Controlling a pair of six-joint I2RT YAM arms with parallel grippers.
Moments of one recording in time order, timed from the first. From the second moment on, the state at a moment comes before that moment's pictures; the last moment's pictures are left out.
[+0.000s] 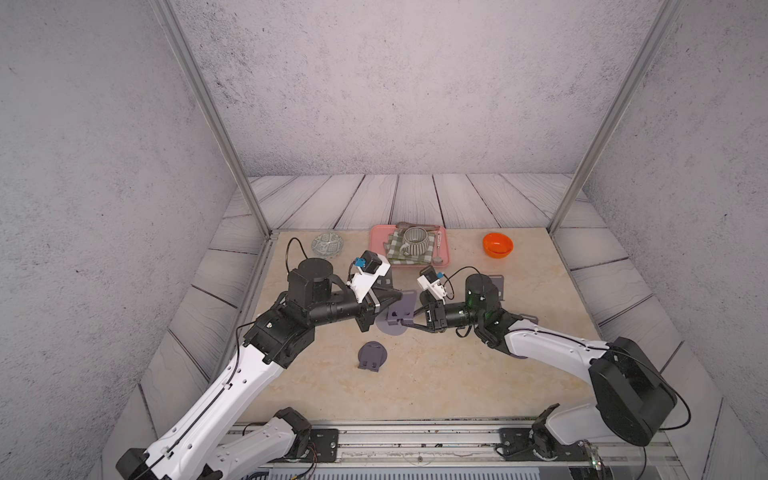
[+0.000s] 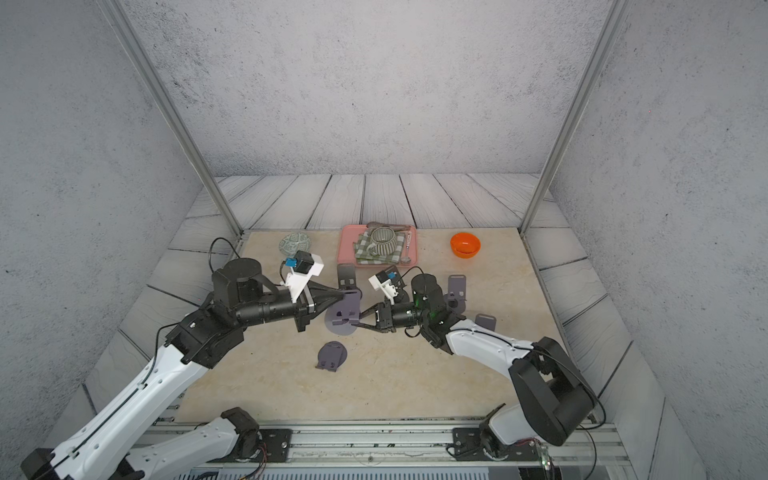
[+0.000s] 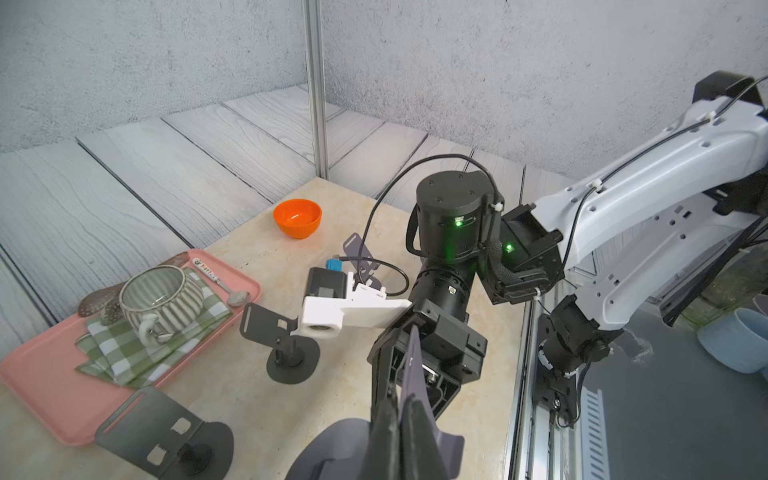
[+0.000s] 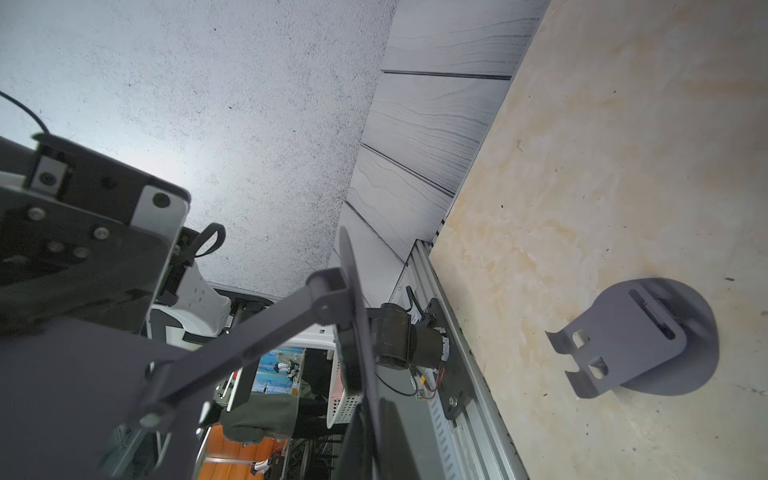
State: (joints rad) left arm -0.61 0.97 1.12 -0.45 0.54 0.05; right arm 0.66 1.46 0.76 0.46 -1.03 1.03
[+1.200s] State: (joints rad) left arm -0.65 1.11 0.77 0.12 0.66 -0.28; right arm 0.47 1.16 1.06 -0.67 -0.62 0.55
